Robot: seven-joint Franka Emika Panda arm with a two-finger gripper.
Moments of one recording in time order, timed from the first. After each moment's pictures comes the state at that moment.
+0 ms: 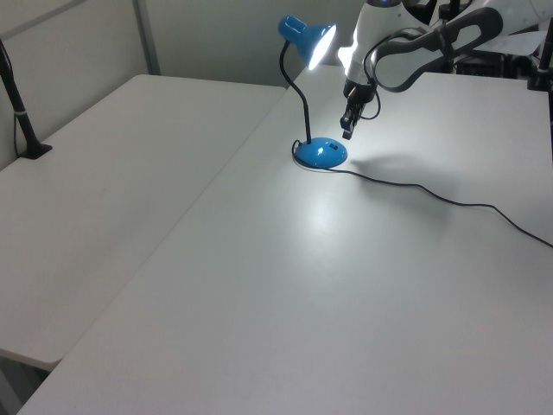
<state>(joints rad) -0.14 0.49 -0.01 -1.64 -0.08 2.39 -0.09</state>
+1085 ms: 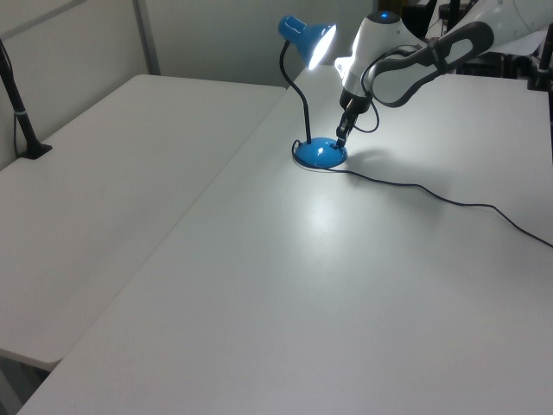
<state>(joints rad) -0.15 0.54 0.00 -1.64 -0.08 2.50 -0.13</state>
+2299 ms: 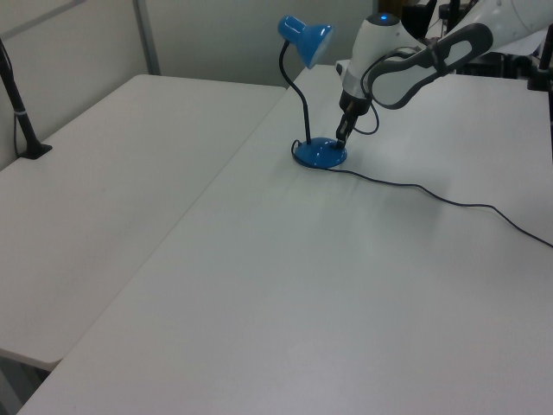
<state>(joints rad) -0.15 0.55 0.00 -1.64 -0.08 2.50 -0.13</state>
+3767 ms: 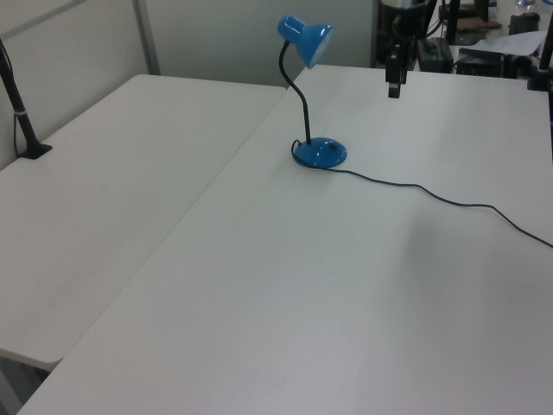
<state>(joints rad) 0.10 0.04 0.00 -1.66 -0.10 1.72 0.07</state>
